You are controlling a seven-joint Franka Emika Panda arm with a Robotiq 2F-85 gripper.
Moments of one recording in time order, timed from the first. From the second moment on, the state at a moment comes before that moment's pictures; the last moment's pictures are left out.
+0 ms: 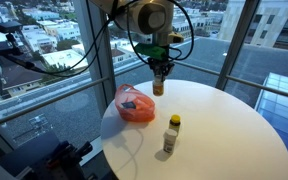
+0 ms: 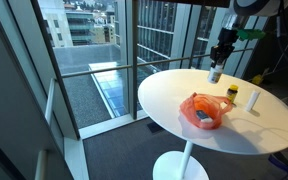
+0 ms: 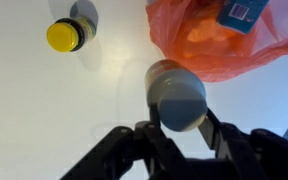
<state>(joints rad) -0.07 0.29 -0.05 -1.83 0.02 2.20 -0.04</state>
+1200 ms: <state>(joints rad) -0.13 0.68 -0.07 -1.53 0.11 2.19 0.00</state>
